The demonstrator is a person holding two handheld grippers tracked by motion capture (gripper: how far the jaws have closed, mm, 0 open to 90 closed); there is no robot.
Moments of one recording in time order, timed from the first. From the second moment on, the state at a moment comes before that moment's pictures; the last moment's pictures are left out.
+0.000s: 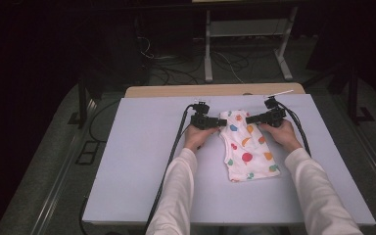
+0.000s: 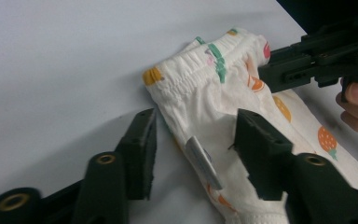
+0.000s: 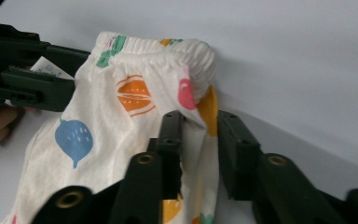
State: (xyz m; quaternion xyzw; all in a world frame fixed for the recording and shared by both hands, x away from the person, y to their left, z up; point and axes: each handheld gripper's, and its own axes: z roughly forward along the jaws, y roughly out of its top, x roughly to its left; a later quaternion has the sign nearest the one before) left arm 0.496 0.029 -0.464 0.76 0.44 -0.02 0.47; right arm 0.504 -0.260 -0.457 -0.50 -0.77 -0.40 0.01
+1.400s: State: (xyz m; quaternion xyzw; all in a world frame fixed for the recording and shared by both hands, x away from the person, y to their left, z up) left arm 0.482 0.020 -0.448 0.76 0.43 -0.01 0.49; right arm 0.474 -0.286 -0.447 -0.48 -0.73 -0.49 0.00
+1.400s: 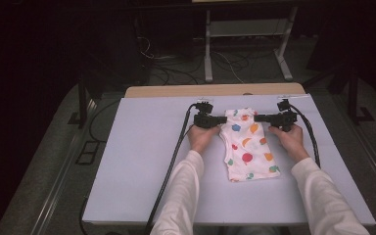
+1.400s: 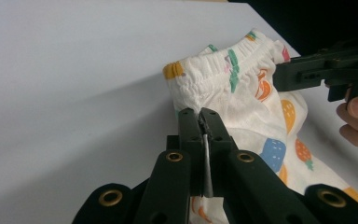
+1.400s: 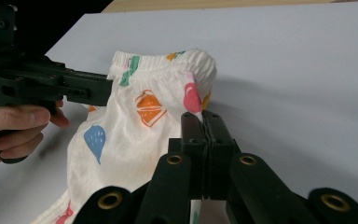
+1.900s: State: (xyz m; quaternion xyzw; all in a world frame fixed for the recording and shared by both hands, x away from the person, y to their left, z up) left arm 0.475 0.025 -0.434 0.75 0.41 -0.01 0.51; right arm 0.464 -0.289 -0.435 -0.47 -0.73 -0.49 0.00
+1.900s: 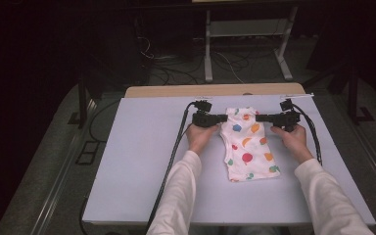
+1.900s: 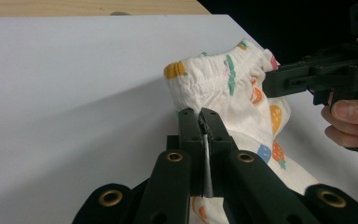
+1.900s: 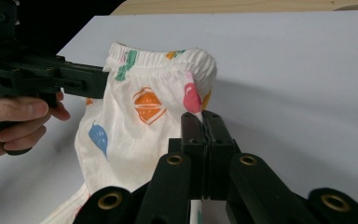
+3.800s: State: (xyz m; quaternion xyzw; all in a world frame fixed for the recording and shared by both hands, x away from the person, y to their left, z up) left arm 0.424 0.026 -0.406 0.79 0.33 0.00 0.52; right arm 0.406 -0.294 -0.415 -0.42 -0.77 -0.48 -0.02
